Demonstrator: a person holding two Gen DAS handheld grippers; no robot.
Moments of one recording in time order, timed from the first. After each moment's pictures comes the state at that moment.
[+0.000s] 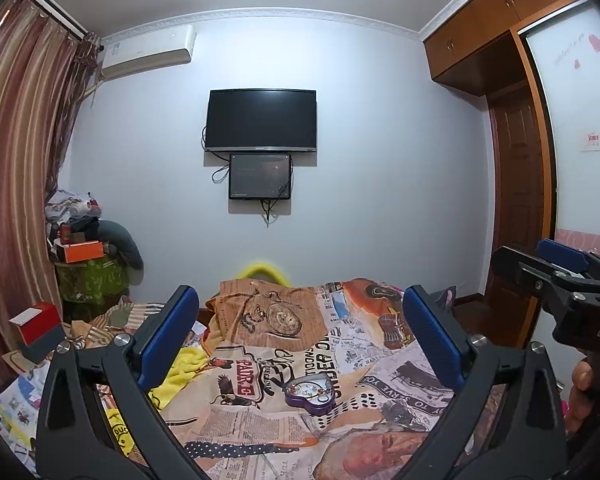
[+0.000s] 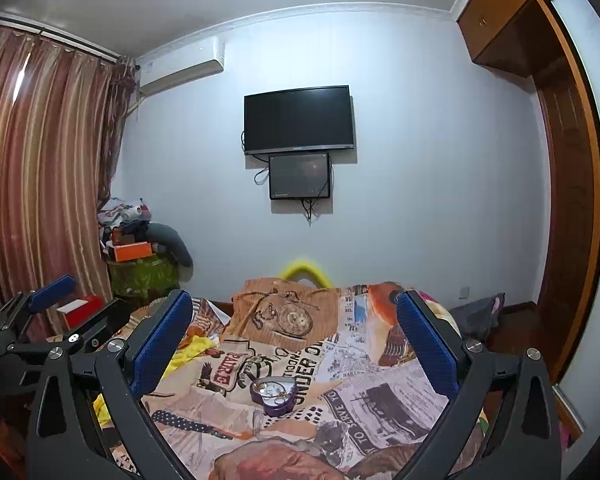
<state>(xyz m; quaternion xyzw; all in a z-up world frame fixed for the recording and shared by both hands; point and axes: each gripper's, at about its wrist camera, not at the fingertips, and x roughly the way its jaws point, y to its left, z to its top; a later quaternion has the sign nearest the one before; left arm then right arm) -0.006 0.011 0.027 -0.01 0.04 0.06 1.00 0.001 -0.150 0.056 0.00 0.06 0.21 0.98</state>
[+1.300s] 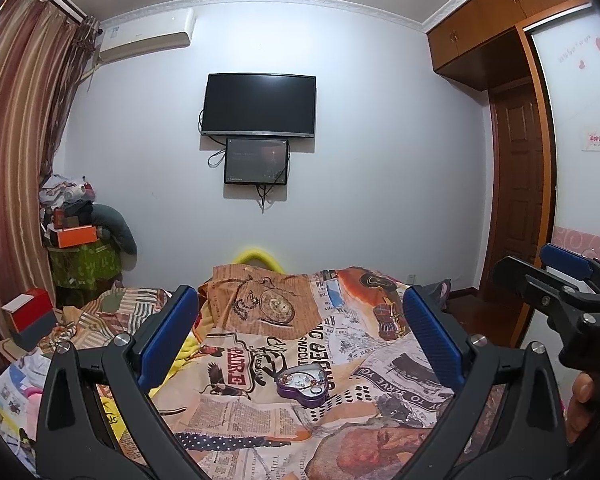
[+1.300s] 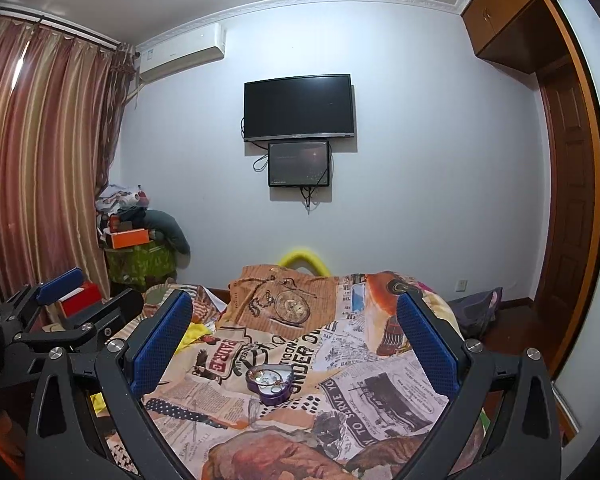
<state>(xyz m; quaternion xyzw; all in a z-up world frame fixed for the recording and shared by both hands) 0.010 0.017 0.017 -0.02 0.07 0.05 1.00 0.000 -0.148 0.057 -0.01 0.08 0.20 0.98</state>
